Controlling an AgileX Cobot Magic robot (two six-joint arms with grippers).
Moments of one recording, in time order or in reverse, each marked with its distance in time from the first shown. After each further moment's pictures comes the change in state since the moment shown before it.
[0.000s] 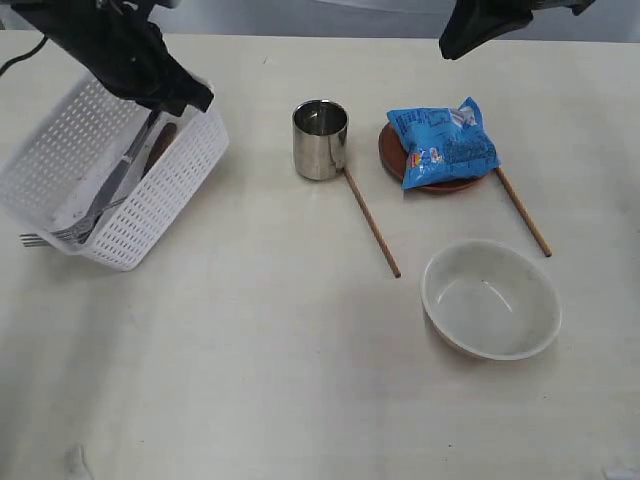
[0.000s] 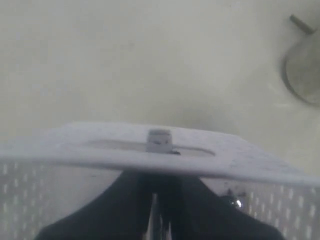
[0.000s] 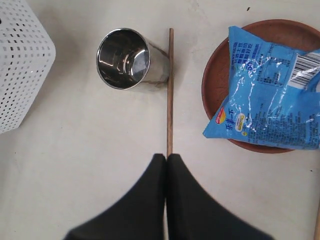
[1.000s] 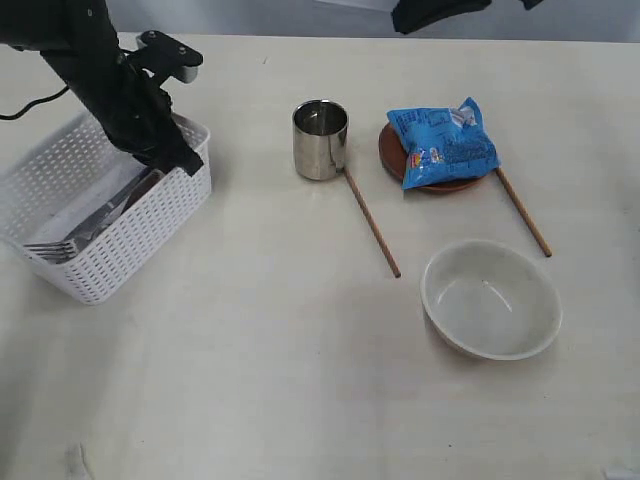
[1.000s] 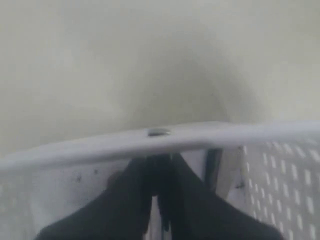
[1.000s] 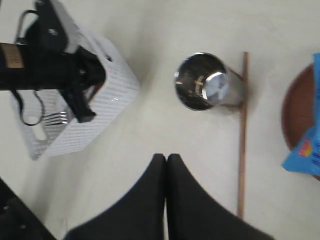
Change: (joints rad) left arm 0.000 0.136 0.000 0.016 0.099 0.174; right arm 0.000 0.000 0.000 0.262 -0.018 -0.105
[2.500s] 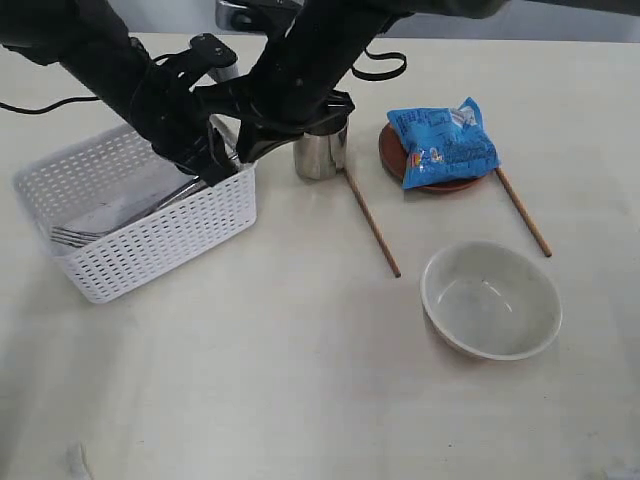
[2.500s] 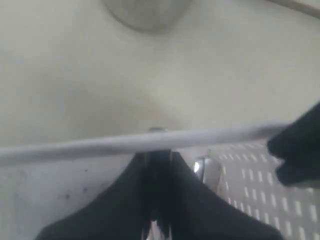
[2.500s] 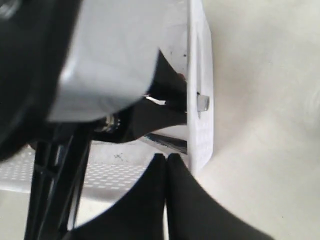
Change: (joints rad) left arm 0.000 0.000 0.000 -0.485 0.133 0.619; right arm 0.417 0.269 0.000 -0.153 -0.312 0.102
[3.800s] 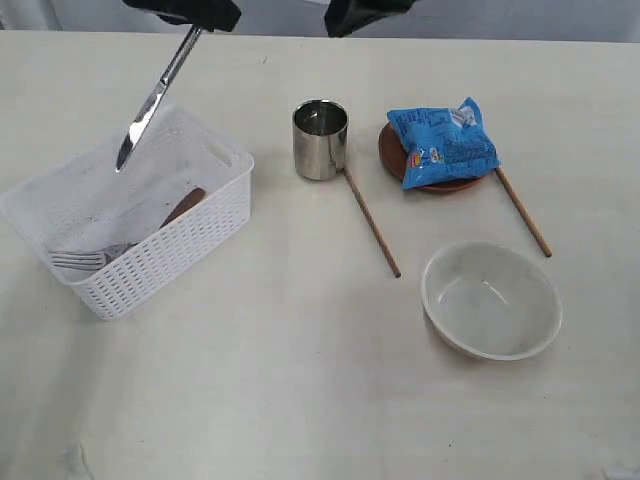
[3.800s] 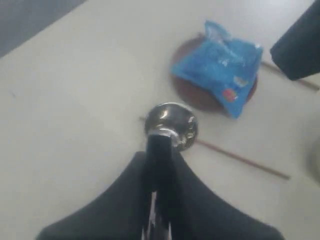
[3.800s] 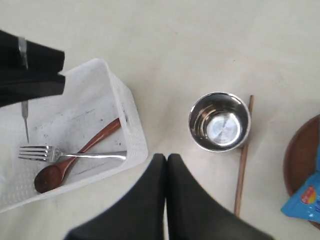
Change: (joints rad) left arm -0.004 -0.316 -0.097 -0.059 -0.026 -0.194; right arm -0.175 -0.293 0.000 -0.120 0.090 0.074
